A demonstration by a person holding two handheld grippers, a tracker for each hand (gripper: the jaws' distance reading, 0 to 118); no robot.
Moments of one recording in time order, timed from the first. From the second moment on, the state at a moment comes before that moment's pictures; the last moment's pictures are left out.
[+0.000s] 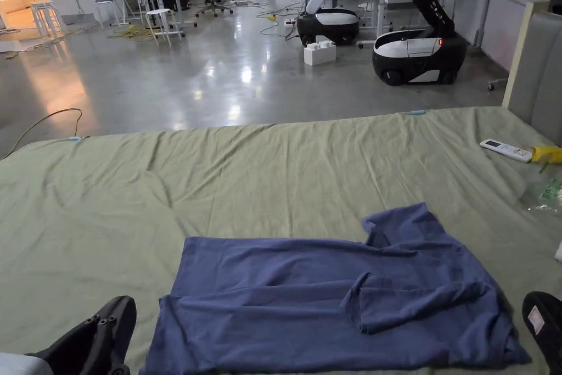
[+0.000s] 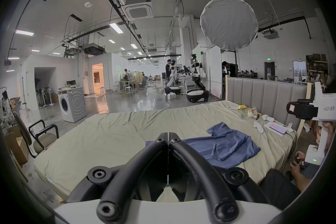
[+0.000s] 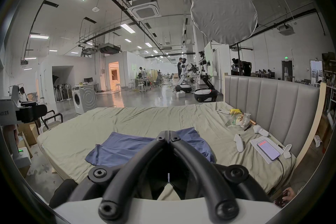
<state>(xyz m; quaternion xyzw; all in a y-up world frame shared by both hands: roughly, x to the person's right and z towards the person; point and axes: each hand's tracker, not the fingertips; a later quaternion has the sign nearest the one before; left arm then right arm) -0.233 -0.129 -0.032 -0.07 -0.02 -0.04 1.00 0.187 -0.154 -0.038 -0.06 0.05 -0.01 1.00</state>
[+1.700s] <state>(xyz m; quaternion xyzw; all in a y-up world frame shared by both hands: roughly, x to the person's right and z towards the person) -0.301 -0.366 -0.283 -0.49 0.01 0.02 0.87 0.277 -0.379 -0.279 -0.42 -0.08 -0.06 0.90</state>
